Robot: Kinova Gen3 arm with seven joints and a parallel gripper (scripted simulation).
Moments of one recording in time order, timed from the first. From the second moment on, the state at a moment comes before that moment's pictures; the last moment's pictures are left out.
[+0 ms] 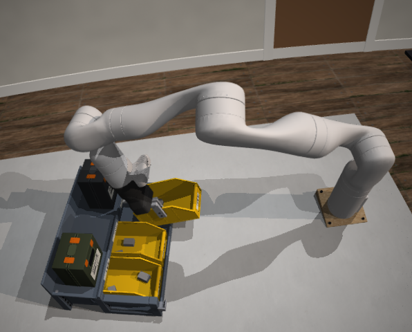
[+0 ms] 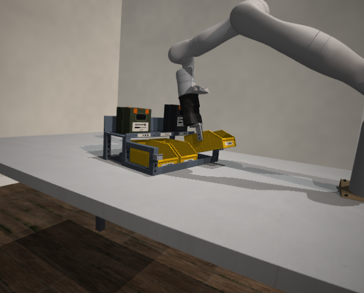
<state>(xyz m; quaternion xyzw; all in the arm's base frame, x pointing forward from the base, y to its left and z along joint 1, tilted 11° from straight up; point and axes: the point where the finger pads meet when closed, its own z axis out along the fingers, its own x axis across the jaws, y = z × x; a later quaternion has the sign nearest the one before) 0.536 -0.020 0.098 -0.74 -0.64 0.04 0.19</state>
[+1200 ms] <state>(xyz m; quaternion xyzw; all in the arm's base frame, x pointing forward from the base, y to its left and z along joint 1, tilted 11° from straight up) 0.536 -0.020 0.098 -0.74 -0.64 0.04 0.19</state>
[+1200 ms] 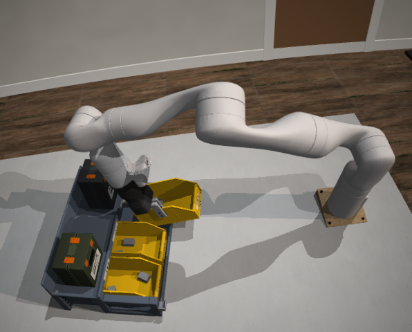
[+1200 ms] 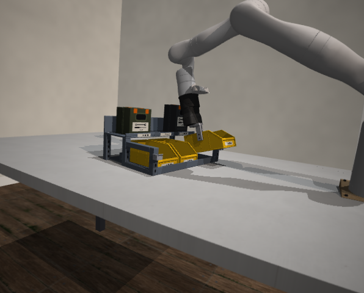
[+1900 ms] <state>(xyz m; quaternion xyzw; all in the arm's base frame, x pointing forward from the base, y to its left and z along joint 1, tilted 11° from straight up) 0.537 -0.020 0.097 -0.74 -0.64 0.04 0.19</state>
